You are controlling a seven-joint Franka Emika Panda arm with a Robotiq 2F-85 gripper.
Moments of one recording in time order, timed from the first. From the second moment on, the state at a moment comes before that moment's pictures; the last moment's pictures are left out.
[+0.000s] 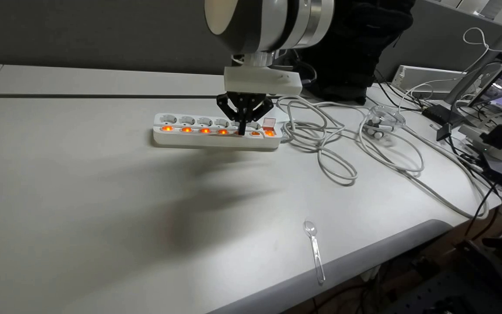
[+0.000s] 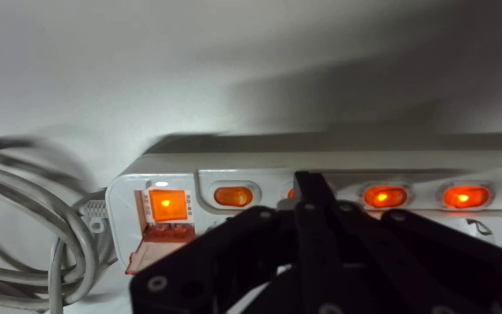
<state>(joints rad) 0.15 0.58 -0.07 -2.03 -0.06 2.61 0.40</state>
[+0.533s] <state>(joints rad) 0.15 0.58 -0.08 -2.03 -0.04 2.61 0.40</state>
